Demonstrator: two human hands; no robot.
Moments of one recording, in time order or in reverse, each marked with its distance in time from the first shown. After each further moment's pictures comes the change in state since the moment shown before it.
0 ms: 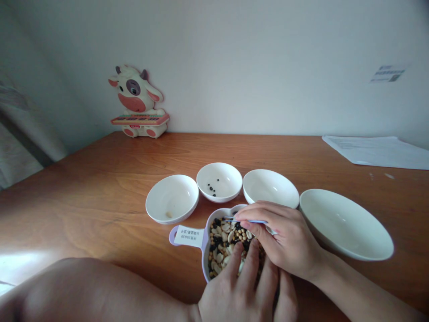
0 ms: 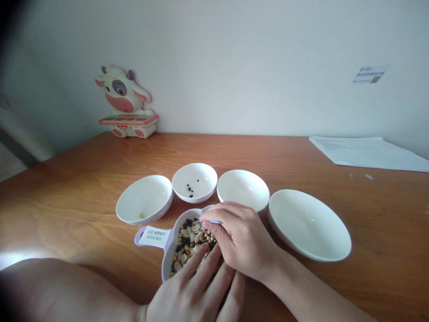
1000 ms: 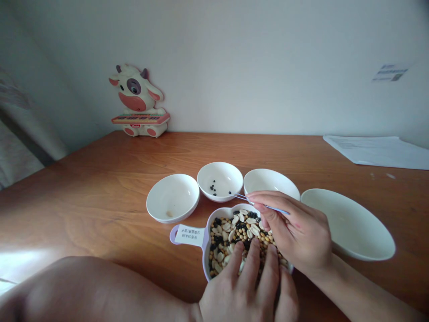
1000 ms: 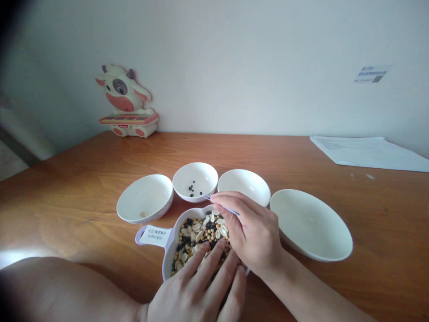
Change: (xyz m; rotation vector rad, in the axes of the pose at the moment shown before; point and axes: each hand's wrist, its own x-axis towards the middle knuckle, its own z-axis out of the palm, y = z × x) left_hand 0.003 0.001 0.001 -0.029 0.080 -0.071; right_hand -0.006 0.002 0.000 -0.099 0.251 0.052
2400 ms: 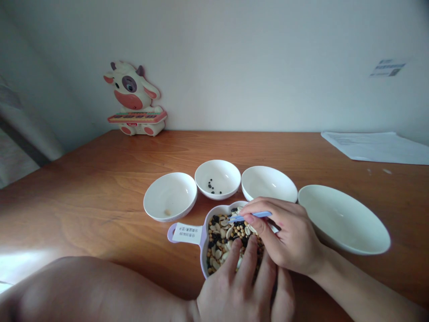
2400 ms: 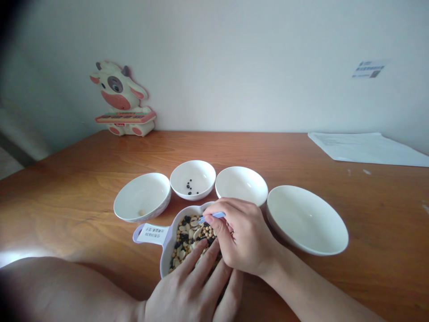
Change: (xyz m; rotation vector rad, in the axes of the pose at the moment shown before) left_hand 0.005 -0.003 -0.007 -0.011 -0.103 0.066; right_hand 0.002 -0.002 -0.003 0.124 -0.193 -0.025
